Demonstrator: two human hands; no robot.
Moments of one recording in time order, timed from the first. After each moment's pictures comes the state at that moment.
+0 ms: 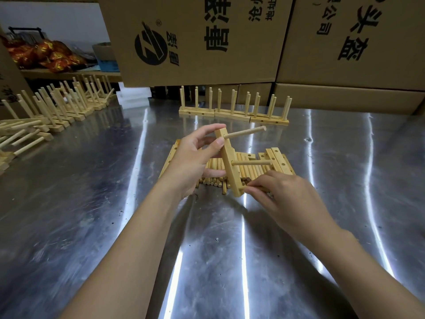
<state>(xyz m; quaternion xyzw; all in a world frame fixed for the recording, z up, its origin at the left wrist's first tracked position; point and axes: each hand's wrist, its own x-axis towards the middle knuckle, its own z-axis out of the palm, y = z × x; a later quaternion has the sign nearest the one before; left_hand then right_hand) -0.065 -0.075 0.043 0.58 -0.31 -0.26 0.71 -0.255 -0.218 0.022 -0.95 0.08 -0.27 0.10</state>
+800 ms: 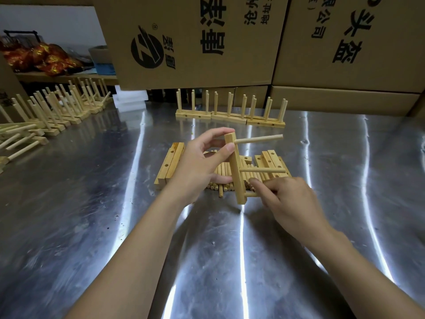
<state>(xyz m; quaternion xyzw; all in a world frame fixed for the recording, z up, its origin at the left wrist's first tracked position) -0.079 -0.083 0.040 0.58 -0.36 -0.22 0.69 -0.252 -0.227 0.013 -0.92 0.21 -0.27 0.18</state>
